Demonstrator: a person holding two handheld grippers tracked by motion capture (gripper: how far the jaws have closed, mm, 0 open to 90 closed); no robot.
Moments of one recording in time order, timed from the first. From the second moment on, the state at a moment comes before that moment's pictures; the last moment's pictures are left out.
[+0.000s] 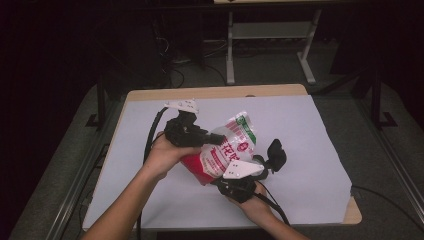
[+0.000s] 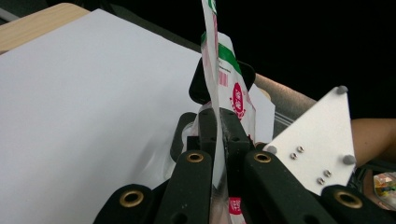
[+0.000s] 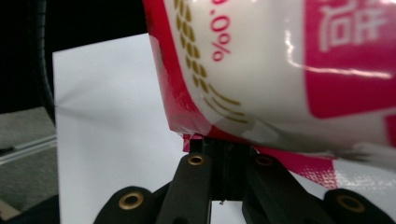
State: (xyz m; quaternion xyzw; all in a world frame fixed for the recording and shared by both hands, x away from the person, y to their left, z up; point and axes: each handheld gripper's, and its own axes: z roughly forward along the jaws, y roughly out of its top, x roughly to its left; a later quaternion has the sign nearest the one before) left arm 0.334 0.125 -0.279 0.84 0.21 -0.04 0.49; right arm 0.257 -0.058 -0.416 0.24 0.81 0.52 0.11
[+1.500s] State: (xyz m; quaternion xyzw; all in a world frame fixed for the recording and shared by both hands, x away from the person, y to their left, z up) left arm 0.343 0.090 -0.261 0.86 0.19 -0.04 0.47; right arm 0.261 -0.076 -0.408 0.28 0.79 0.54 0.10
